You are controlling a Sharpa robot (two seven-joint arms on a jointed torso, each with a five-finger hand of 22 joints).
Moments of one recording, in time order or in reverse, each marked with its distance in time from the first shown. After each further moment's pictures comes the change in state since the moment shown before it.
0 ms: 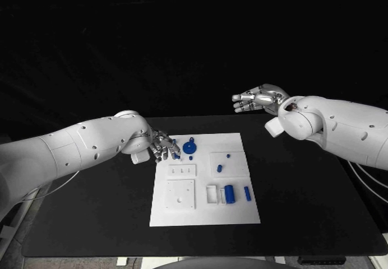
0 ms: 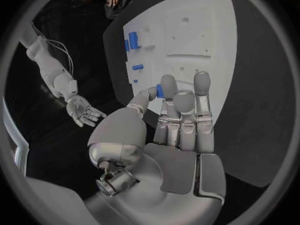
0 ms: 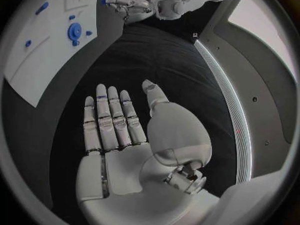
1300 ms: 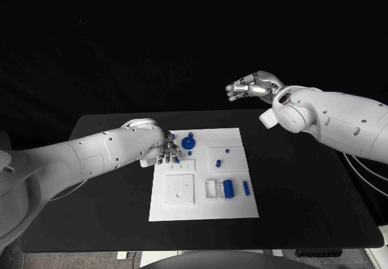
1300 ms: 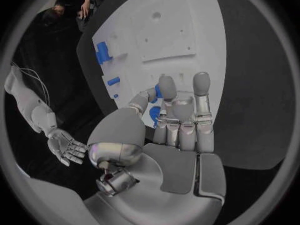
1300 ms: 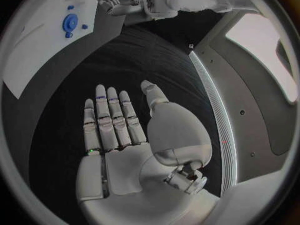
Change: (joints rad) left arm -0.070 0.112 -0.013 -0.072 -0.211 -0.061 -0.070; left_hand -0.013 -0.013 0.033 0.029 -0.014 0.026 -0.008 -0.004 0.036 0.021 -0.018 0.013 0.030 0.023 -0.009 0.050 0.054 0.003 0.000 0.000 0.042 0.000; right arm 0.001 0.022 0.019 0.016 -0.121 -0.041 0.079; right_hand -0.003 -0.003 0.037 -0.002 0.022 -0.014 0.007 0.000 0.000 -0.017 0.003 0.000 -0.001 -0.004 -0.003 0.000 -0.001 0.000 -0.010 0.005 -0.006 -0.001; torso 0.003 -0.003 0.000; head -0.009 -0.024
